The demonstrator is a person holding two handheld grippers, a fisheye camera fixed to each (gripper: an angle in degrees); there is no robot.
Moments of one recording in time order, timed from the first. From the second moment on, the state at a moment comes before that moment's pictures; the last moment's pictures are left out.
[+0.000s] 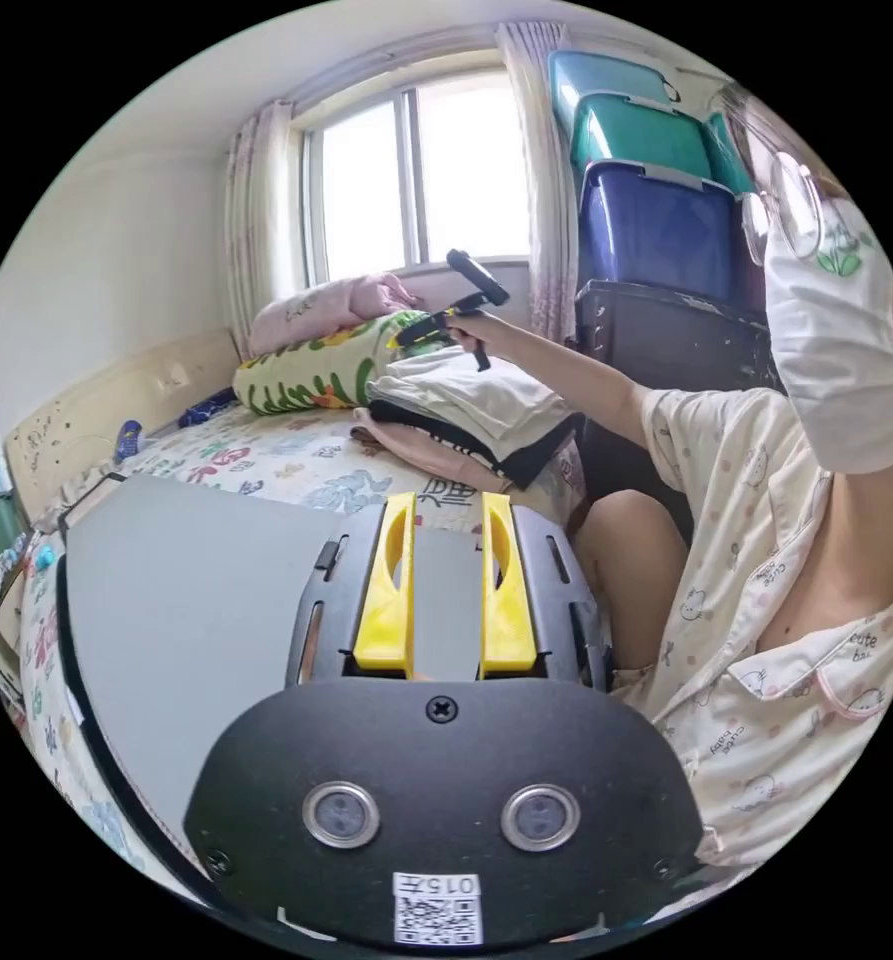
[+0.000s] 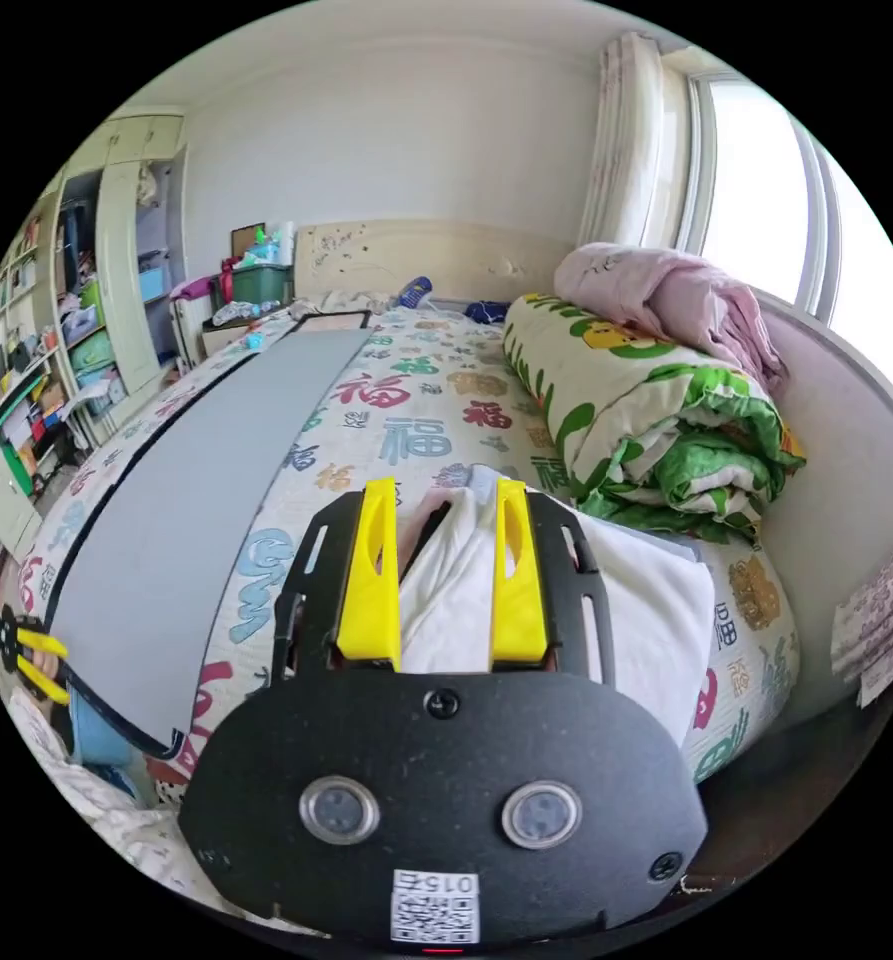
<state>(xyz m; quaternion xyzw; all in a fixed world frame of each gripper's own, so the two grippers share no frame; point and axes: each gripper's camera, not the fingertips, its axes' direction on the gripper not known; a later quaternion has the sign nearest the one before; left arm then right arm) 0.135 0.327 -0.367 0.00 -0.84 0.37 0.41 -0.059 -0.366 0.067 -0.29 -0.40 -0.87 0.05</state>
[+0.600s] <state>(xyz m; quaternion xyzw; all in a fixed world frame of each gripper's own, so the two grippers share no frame) 0.081 0.217 -0.421 -0.02 -0.80 0.33 0.50 -0.173 -0.355 0.086 -0.39 -0.40 -0.82 0.07</state>
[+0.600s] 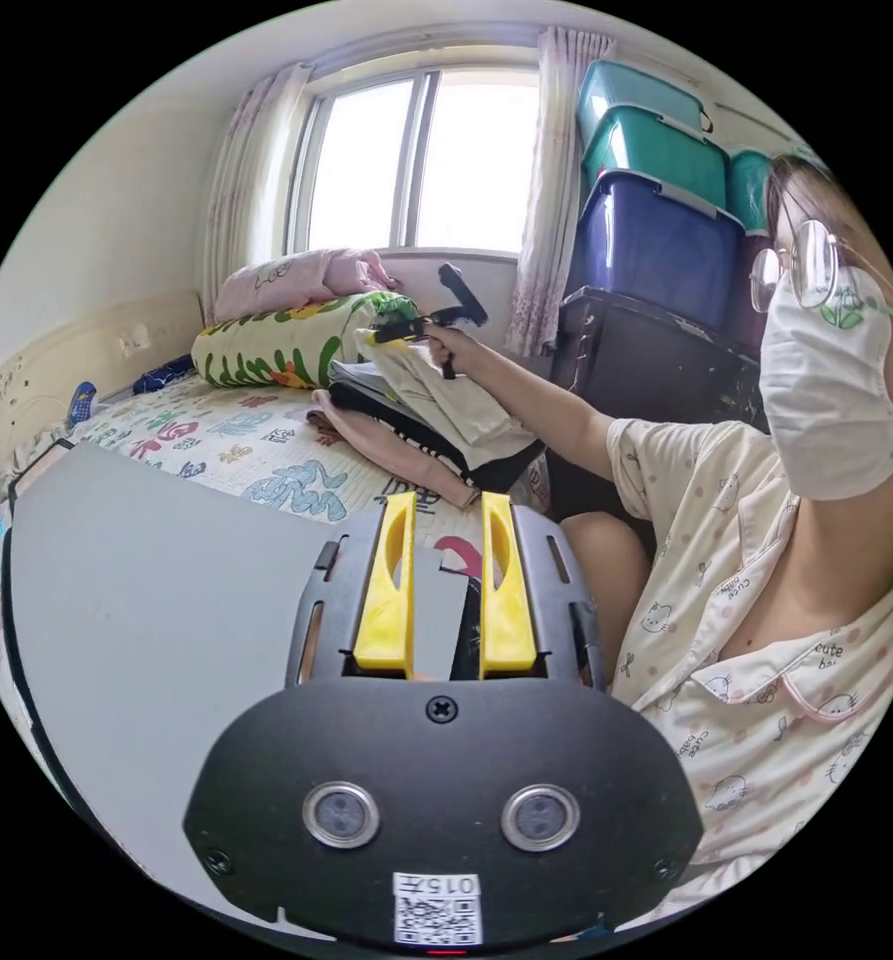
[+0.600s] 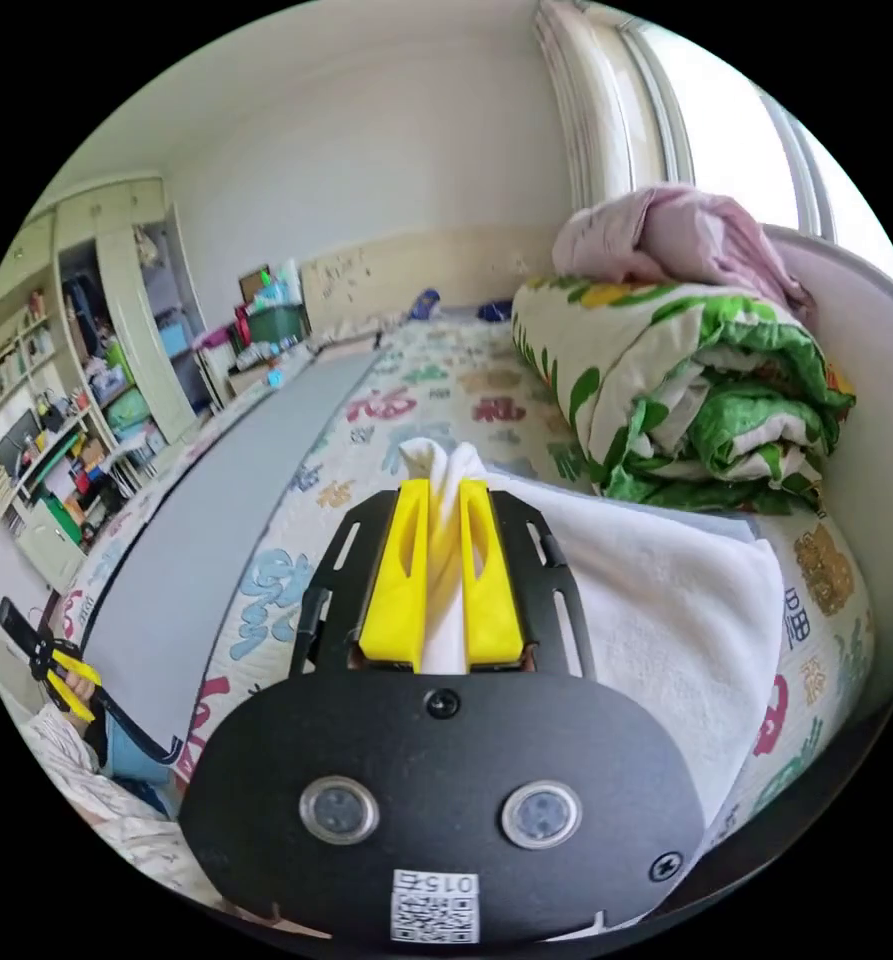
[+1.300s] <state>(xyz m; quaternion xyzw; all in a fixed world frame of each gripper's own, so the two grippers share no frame) 0.127 0.365 -0.445 0.16 -0.79 0.33 0.50 0.104 -0.616 -0.119 -0.57 -0.47 -0.60 -0.31</state>
